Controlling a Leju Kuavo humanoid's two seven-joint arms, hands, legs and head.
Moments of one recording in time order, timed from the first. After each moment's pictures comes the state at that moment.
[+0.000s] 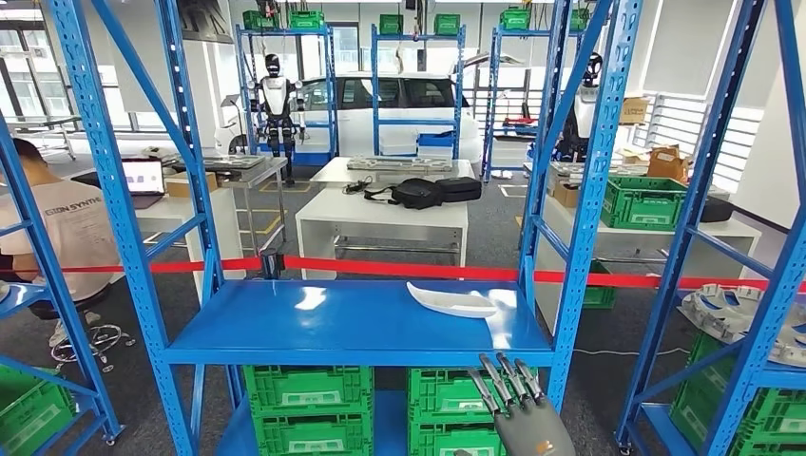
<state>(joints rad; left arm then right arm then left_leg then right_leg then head) -0.11 -0.12 0.38 -0.21 -0.64 0.11 -0.31 -0.58 -0.13 0.51 -0.99 1.57 -0.29 -0.05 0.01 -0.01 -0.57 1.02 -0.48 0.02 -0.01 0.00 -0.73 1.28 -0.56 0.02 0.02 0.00</state>
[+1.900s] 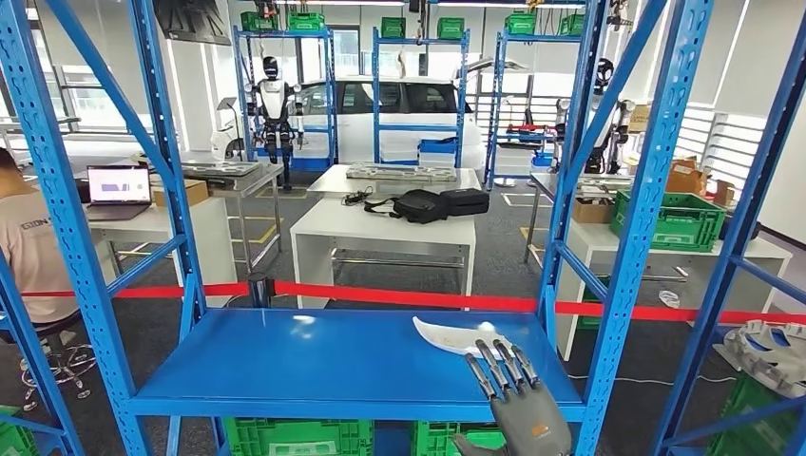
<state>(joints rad) -0.10 -0.12 0.42 -0.20 -0.64 0.10 -0.31 -0.63 -0.12 0.51 -0.97 1.57 -0.26 -0.06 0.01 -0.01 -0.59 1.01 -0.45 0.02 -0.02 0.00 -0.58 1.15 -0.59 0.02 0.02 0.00</state>
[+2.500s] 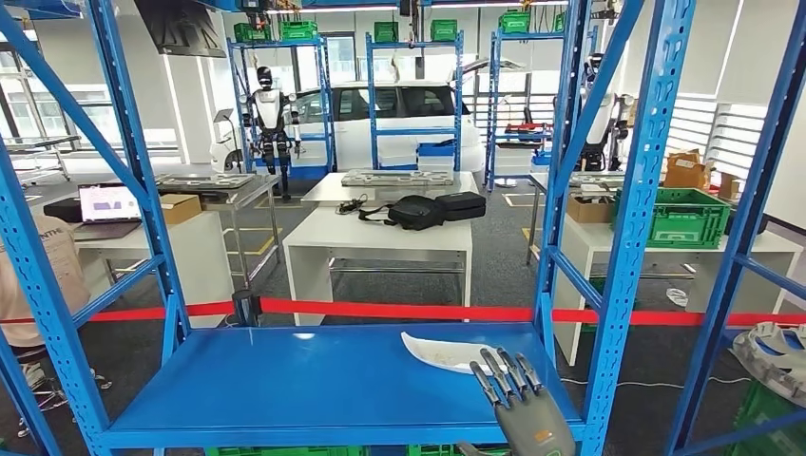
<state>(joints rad) -0.09 -0.12 0.42 -0.20 -0.64 0.10 -0.31 -0.63 -0.12 0.51 -0.93 1.57 -0.26 -0.07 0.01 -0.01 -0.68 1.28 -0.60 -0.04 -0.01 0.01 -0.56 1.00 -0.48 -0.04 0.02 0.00</state>
